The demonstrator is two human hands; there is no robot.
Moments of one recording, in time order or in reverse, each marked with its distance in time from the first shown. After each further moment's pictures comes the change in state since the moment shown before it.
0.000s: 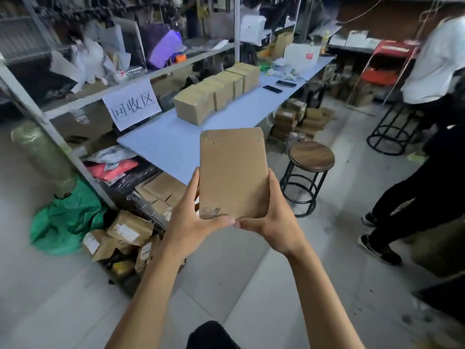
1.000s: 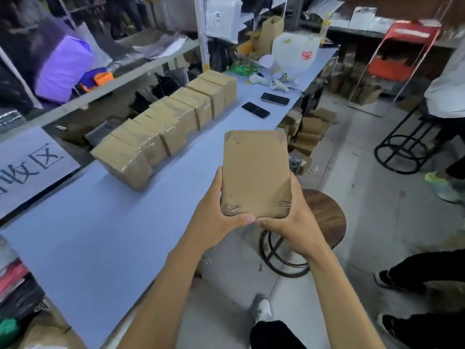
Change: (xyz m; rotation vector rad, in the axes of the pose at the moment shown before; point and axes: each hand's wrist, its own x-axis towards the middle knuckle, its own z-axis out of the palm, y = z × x) left_hand 0.613 -0.012 0.191 0.028 -0.232 -0.024; right_hand 0.524 0.151 -0.280 -0.199 0.144 0.160
